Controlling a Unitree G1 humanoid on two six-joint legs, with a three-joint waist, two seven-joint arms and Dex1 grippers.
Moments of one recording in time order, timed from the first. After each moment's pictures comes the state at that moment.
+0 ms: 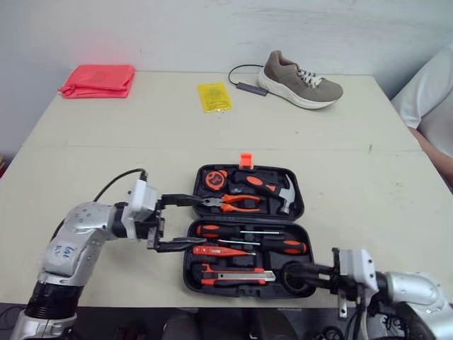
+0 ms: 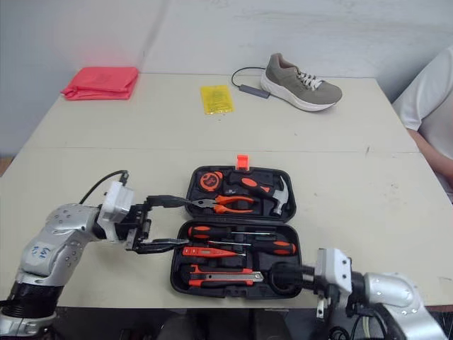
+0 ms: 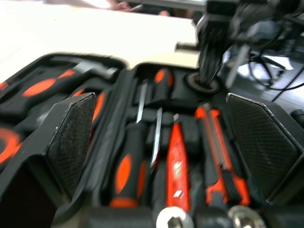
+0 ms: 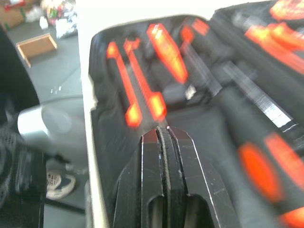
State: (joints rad) left arm -0.20 0.69 0.08 -0.19 -0.59 0.27 -1.21; right arm 0.32 -0.77 -0.11 -0.44 0.54 0.03 1.10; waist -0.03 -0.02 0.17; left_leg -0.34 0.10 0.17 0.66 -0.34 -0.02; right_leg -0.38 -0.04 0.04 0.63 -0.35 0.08
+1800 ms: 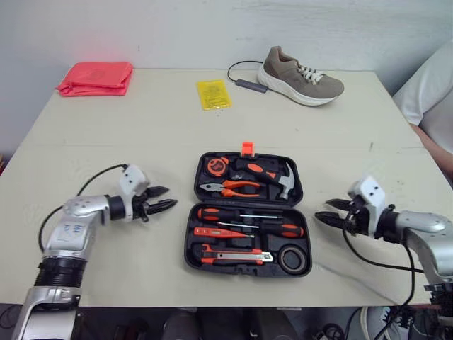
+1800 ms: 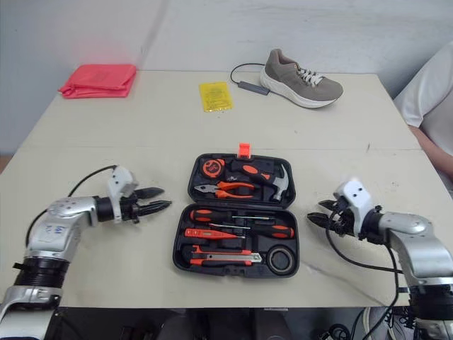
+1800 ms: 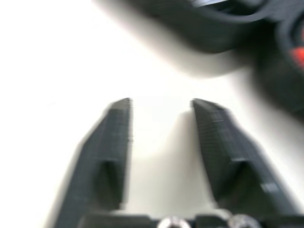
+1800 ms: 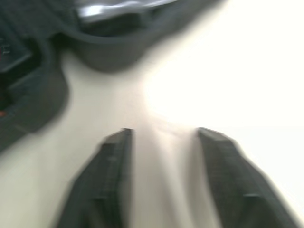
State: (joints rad) left arm -0.39 0.68 0.07 0.21 -0.29 0.39 -0.95; right arm -0.18 -0.83 -0.14 -0.02 0.36 0.55 0.94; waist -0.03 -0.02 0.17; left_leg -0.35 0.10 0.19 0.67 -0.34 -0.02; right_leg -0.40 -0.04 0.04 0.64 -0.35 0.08
